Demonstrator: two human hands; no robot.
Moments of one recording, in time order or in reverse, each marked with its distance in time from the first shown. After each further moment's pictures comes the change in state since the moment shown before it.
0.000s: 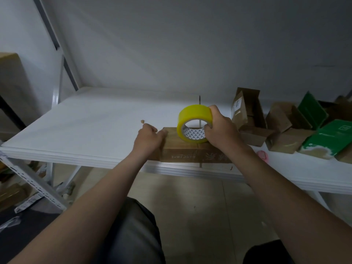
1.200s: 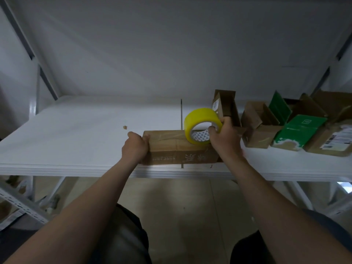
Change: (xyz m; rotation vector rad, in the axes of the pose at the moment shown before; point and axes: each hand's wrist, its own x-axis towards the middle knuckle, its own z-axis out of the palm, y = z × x) left_hand -0.002 0.008 0.021 0.151 0.022 -0.090; right_hand -0.024 0.065 -0.011 0.280 0.287 0.291
